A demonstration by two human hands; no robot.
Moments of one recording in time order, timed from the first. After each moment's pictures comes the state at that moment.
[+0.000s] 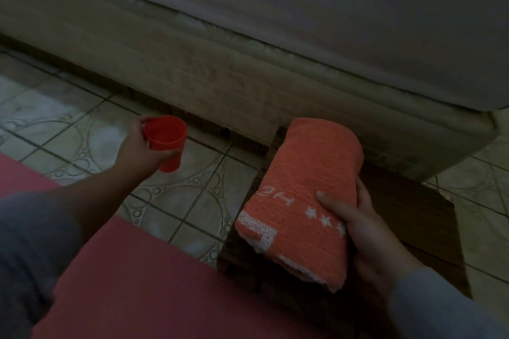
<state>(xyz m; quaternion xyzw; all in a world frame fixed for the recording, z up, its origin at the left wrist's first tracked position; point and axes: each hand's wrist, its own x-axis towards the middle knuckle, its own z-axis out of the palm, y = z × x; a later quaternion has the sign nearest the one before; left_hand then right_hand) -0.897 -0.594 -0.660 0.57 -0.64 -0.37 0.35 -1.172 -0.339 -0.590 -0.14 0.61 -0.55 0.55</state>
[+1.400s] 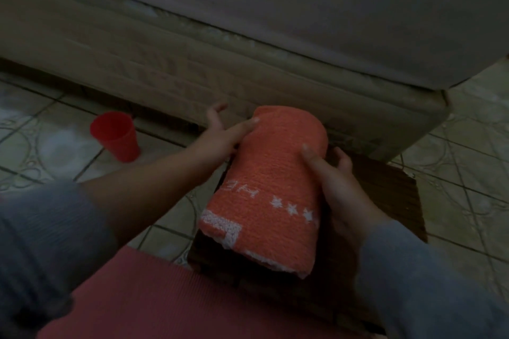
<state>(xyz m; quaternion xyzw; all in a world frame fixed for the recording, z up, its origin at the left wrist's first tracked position) -1.051 -0.516 -0.590 0.38 -0.55 -0.71 0.23 -1.187 -0.364 -0.570 -0.12 0.68 -0.56 0.46</state>
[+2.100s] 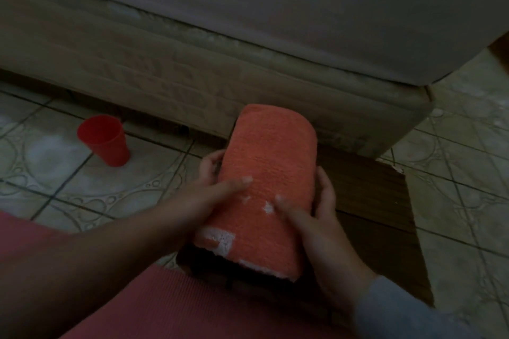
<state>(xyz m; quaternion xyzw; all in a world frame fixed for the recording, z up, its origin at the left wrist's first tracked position) -1.003 -0.446 -0.584 0.34 -0.51 -0.77 0.15 -1.141 -0.314 -0.576 -0.17 0.65 -0.57 0.47</state>
